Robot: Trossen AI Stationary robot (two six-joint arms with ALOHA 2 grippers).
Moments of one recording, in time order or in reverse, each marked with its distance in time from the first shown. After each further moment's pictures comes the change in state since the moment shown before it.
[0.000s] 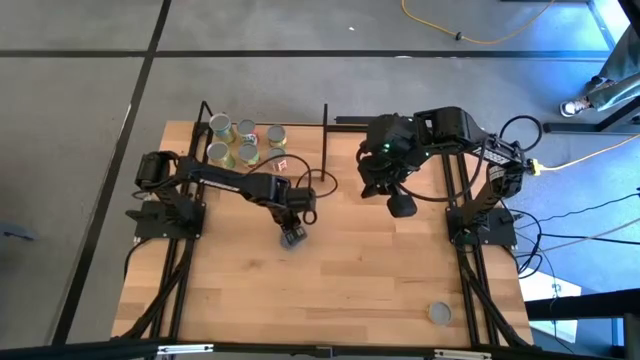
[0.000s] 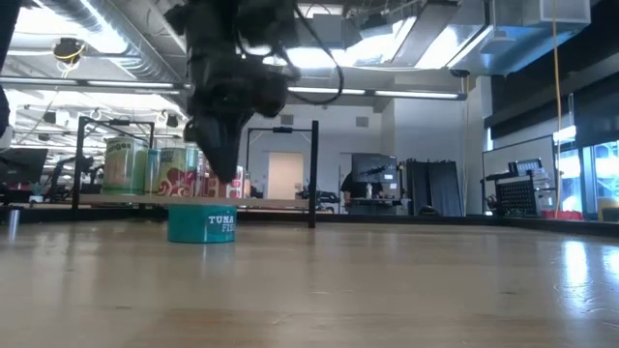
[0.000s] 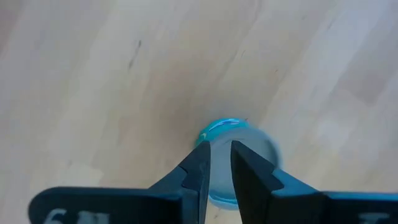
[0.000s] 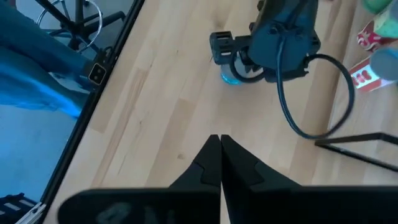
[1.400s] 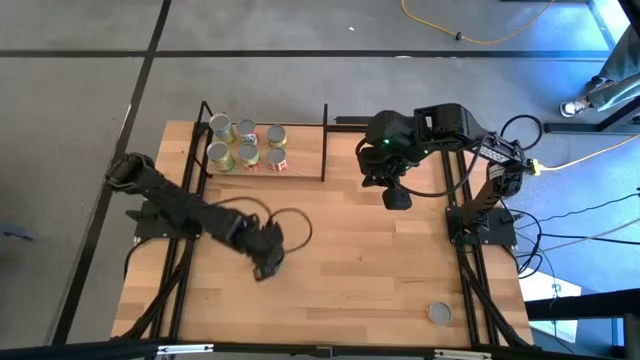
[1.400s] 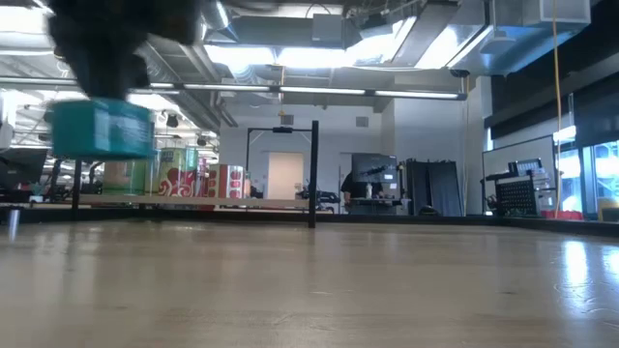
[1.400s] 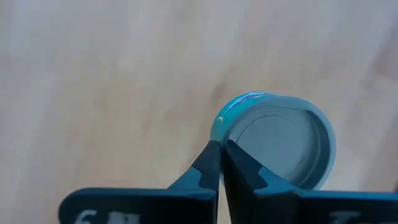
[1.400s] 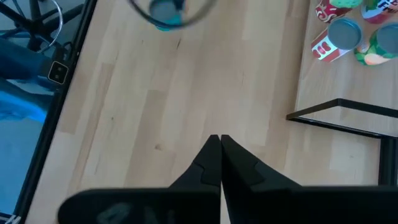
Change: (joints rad) left arm -0.426 -0.211 -0.108 -0.089 -0.193 -0.258; right arm -0.030 0.000 0.000 -0.024 0.117 0.048
